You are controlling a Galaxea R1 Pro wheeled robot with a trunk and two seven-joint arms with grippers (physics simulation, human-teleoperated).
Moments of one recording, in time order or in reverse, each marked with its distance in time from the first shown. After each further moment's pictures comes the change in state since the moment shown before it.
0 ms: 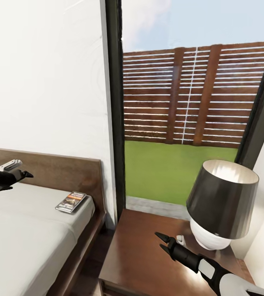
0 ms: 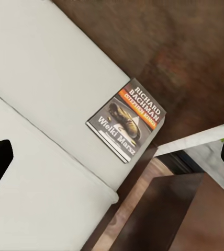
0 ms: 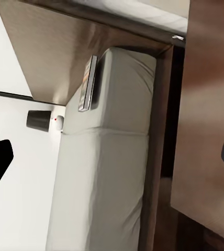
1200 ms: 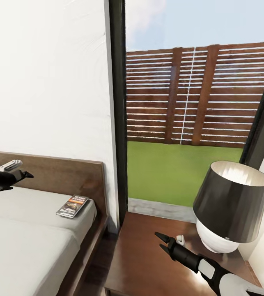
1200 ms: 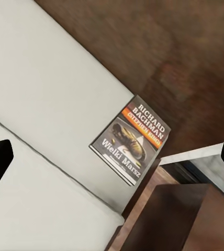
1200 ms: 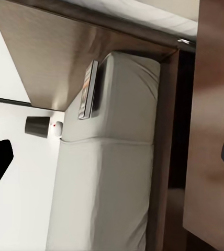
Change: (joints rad) left arm 0.000 -0.001 0.000 0.003 -0.001 -0.002 0.000; right arm 0.000 0.000 0.000 0.001 0.002 0.000 0.000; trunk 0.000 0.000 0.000
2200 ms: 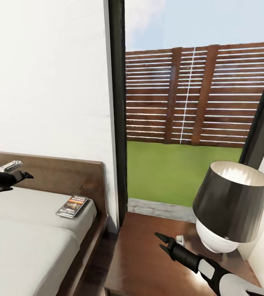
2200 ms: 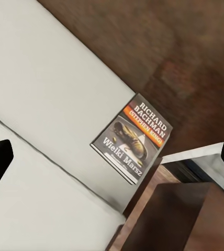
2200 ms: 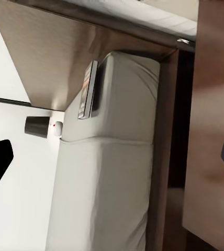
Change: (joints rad) left arm 0.000 -0.001 0.000 0.009 -0.007 -0.004 0.001; right arm 0.000 0.001 0.001 0.001 0.001 0.000 0.000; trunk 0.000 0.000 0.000
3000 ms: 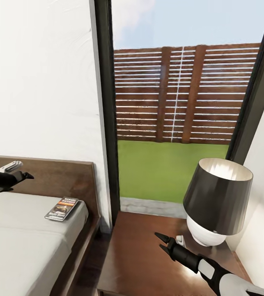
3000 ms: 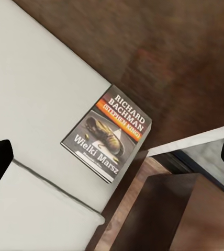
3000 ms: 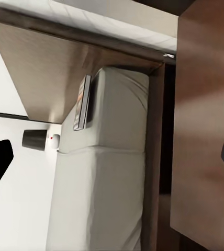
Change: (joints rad) left arm 0.000 -0.001 -0.002 0.006 0.002 0.000 -0.001; right arm 0.000 0.000 0.001 0.000 -0.001 0.000 0.000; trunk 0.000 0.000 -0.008
